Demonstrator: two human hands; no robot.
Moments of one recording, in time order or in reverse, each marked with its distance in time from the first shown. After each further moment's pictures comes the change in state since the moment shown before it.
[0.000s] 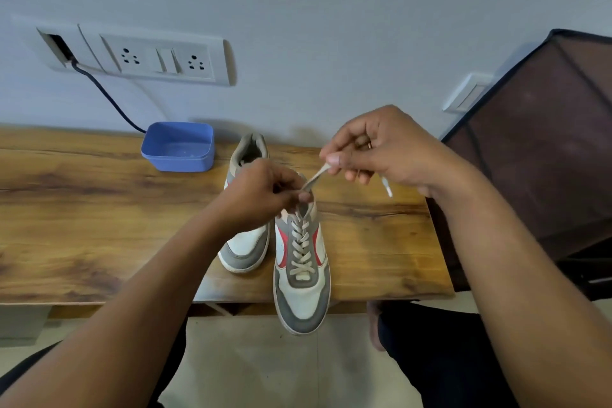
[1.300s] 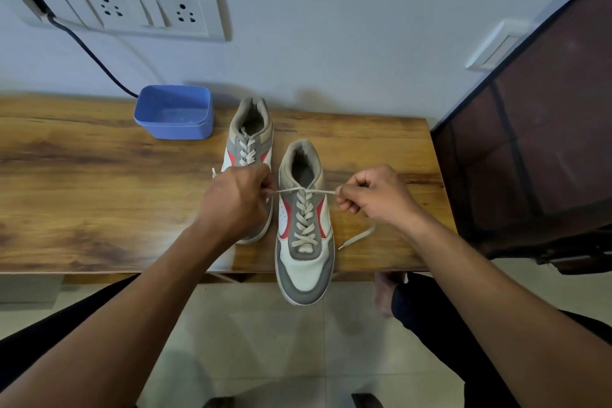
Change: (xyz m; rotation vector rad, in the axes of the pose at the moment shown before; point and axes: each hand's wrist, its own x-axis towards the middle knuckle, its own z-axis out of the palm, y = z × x) left_hand -0.024 -0.076 0.028 0.524 0.258 0.055; right_hand -0.011 0.114 0.075 0.024 0.172 0.333
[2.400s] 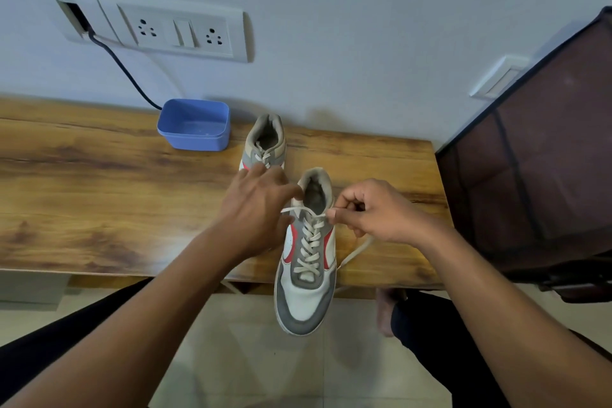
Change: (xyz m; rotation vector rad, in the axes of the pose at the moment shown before) left_hand -0.005 0.023 -0.028 0.323 -0.081 0.188; right_hand -0.012 -0.032 -0.007 -0.280 -0.268 -0.209
